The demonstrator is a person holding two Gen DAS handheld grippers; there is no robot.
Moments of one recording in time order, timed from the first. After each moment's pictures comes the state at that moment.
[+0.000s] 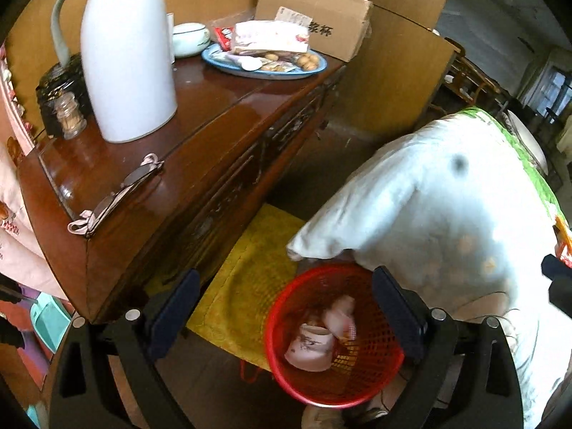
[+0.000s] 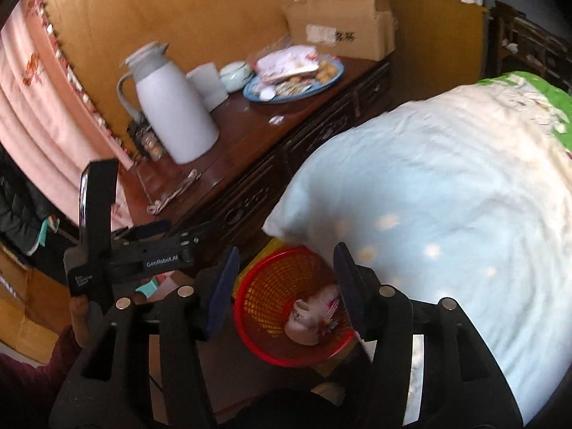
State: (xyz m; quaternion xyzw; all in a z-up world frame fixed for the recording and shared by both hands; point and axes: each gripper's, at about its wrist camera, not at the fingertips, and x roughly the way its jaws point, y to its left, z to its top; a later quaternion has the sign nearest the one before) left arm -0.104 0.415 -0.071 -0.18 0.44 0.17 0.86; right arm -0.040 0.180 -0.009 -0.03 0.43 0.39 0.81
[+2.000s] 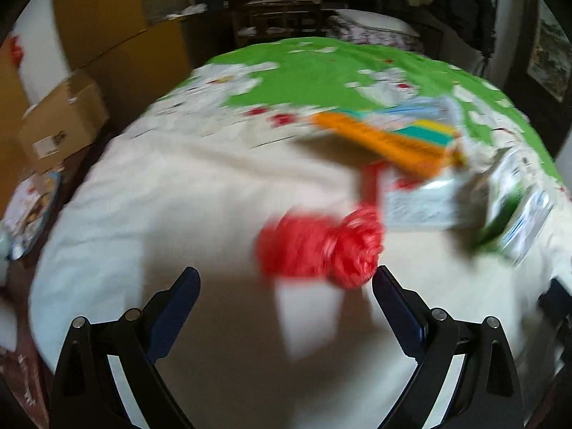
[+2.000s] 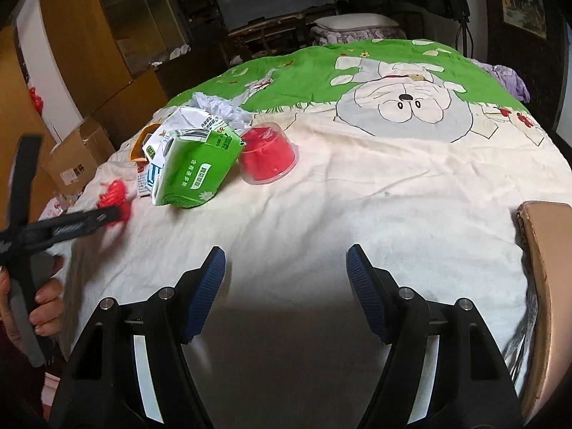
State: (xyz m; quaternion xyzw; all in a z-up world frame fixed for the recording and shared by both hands) left arm 0.102 -0.008 -0.053 0.07 0.45 -0.06 0.89; right arm -0.034 -0.265 -0.073 0.15 0.38 -0.02 0.91
